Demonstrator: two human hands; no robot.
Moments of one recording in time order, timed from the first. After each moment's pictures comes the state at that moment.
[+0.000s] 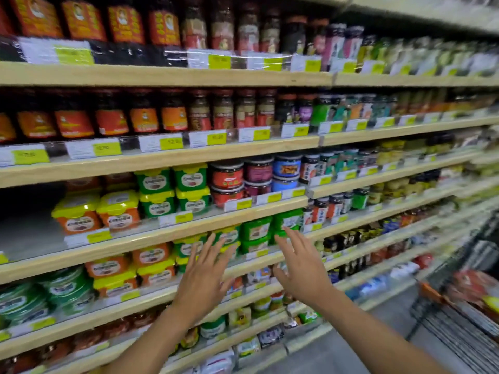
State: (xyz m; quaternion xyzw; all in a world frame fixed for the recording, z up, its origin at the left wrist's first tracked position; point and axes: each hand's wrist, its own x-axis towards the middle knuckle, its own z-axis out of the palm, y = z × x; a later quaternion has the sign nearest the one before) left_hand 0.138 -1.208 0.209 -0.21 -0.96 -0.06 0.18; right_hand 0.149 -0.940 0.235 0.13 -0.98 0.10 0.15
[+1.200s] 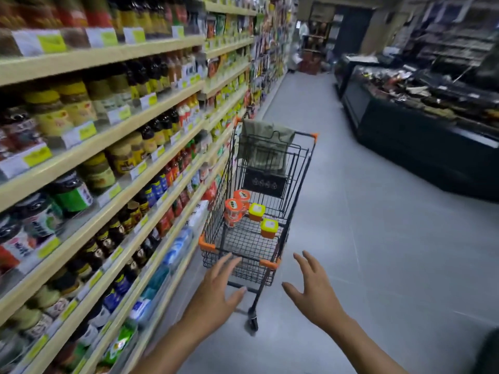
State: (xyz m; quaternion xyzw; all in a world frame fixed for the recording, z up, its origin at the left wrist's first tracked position) left_hand 0.114 -0.546 0.104 -0.53 -0.75 -0.32 -0.21; right_hand 0.334 -0.402 0.128 -0.45 -0.85 0.24 0.12
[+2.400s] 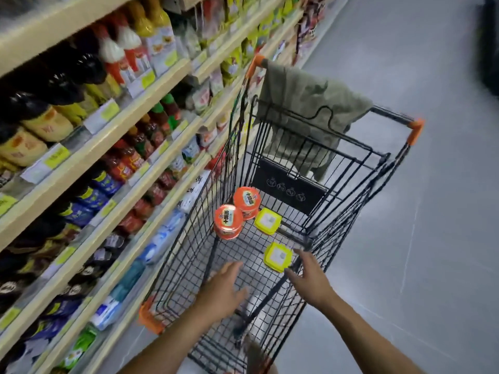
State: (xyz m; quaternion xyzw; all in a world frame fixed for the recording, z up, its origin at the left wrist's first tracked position) left_hand -0.041 -0.084 -0.029 -0.34 -0.81 -0.20 -0.44; right_hand 0.115 0.107 -0.023 -0.42 -0.80 0.41 -0.13
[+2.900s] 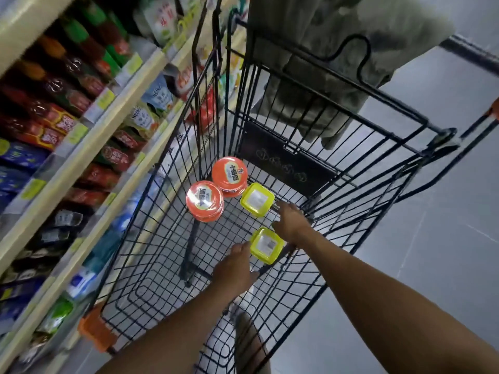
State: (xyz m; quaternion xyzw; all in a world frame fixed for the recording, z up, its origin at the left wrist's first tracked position) left_hand -0.027 0.051 -0.173 -0.29 -0.82 -0.04 -0.49; right_hand 0.010 0.247 -0.165 -0.38 -0.81 0.34 -0.28
